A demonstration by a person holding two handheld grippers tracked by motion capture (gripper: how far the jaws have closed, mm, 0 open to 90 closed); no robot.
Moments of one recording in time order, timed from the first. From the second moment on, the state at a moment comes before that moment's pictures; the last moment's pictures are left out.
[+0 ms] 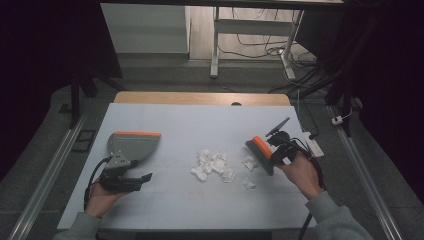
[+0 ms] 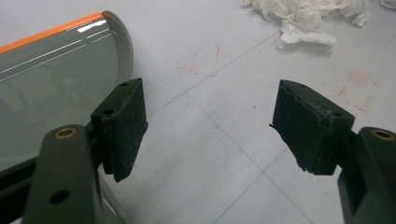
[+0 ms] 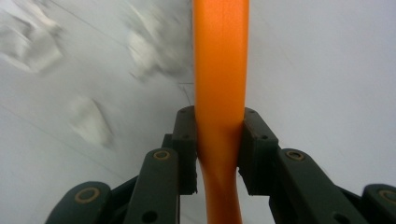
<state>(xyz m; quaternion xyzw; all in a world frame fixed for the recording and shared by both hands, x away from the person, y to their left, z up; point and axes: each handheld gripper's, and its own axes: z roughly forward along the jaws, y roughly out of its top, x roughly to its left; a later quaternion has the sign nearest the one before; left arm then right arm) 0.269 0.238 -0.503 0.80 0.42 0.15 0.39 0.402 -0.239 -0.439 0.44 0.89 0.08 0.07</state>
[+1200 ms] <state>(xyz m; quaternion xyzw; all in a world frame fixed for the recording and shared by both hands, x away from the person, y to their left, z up) 0.272 0.236 -0.501 0.80 0.41 0.14 0.41 0.351 -0.233 -0.440 0.48 0.87 0.09 0.00</state>
